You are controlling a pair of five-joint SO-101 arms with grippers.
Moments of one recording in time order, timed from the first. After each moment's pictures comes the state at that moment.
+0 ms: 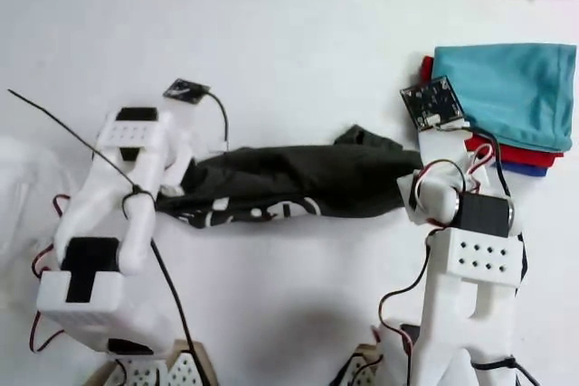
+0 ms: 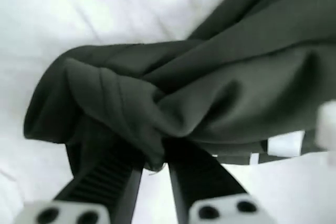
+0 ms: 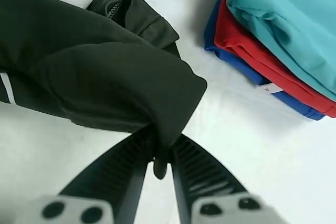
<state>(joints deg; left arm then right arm) -7.2 6.7 22.0 71.3 -14.4 6.4 -44.4 40.6 70.2 29.7</state>
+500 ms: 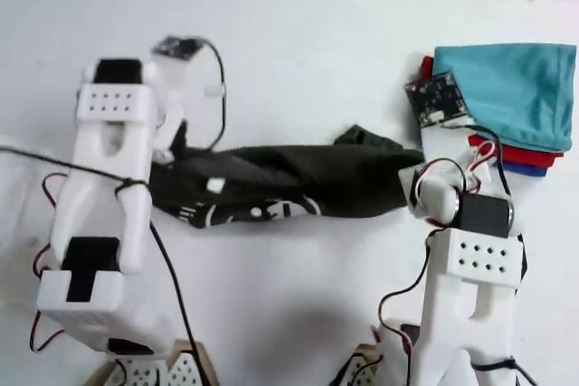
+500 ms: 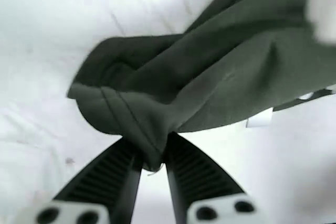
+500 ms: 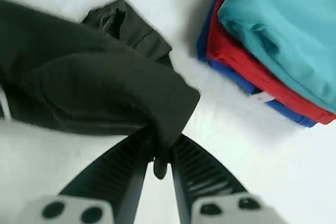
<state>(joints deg) -7.1 6.7 -7.0 97.2 -14.2 6.4 -45.4 40.7 64.6 26.7</state>
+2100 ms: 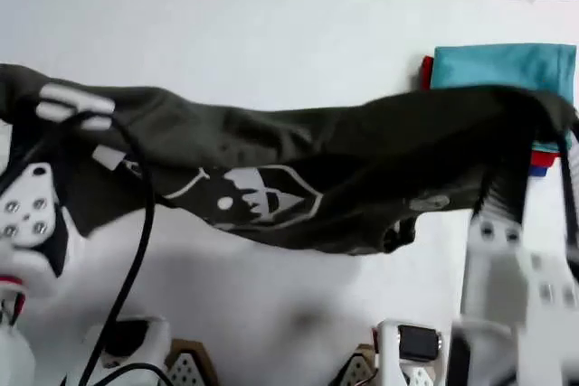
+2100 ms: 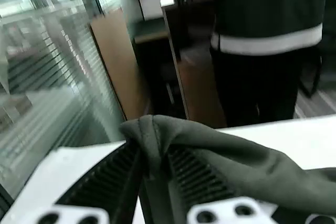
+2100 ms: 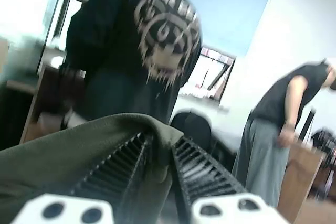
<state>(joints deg) -12.0 -37.4 -48.3 101.4 -10.2 3.7 -72.9 2.5 57.6 19.8</state>
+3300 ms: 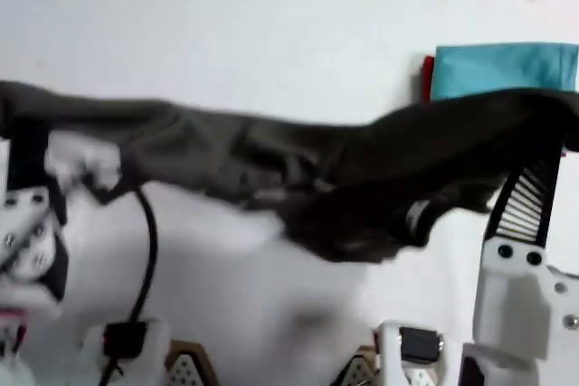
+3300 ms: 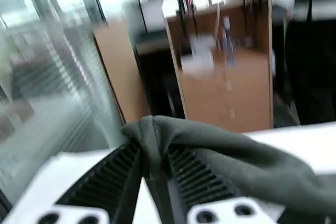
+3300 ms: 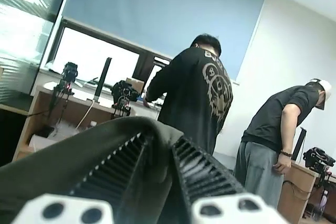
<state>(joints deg) -12.0 -47.8 -34.5 93.8 -9.7 3.7 -67.1 -7.0 61.0 19.8</state>
